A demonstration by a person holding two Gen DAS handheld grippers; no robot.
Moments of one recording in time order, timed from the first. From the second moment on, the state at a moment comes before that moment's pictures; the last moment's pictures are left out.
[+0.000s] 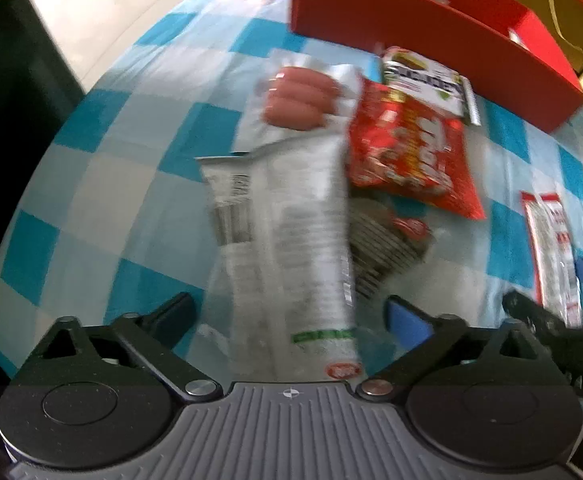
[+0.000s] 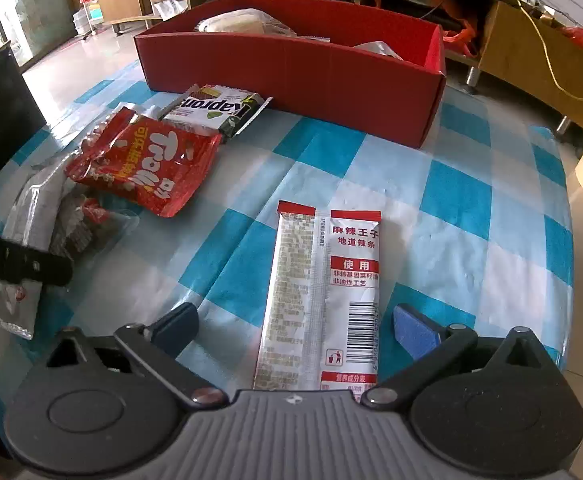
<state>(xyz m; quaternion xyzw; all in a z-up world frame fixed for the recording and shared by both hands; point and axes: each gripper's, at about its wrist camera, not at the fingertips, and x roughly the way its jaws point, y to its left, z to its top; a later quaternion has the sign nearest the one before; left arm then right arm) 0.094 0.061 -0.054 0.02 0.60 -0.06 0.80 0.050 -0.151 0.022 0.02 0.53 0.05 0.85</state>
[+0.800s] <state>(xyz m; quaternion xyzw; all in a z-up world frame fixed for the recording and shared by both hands) 0.091 0.067 -0.008 -0.04 0.55 -0.08 0.83 0.044 -0.180 0.063 0.10 0.47 0.06 0.87</state>
